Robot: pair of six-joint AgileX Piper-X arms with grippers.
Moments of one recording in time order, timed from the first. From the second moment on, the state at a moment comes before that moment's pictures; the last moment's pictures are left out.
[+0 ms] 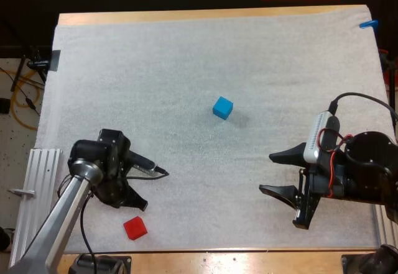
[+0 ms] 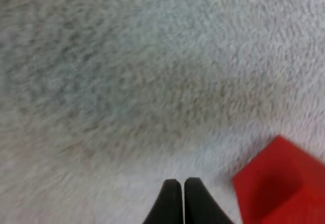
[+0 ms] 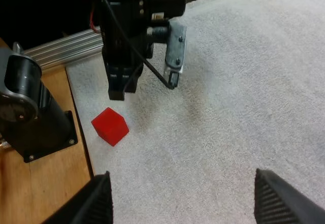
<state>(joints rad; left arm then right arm) -0.15 1.23 -0.71 1.28 -0.07 -1.51 0.72 0.79 -1.02 0.90 -0.47 -2.06</state>
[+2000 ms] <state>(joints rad) -0.30 1.28 -0.56 1.28 0.02 -1.28 0.72 0.79 -1.02 0.87 -0.47 -2.06</state>
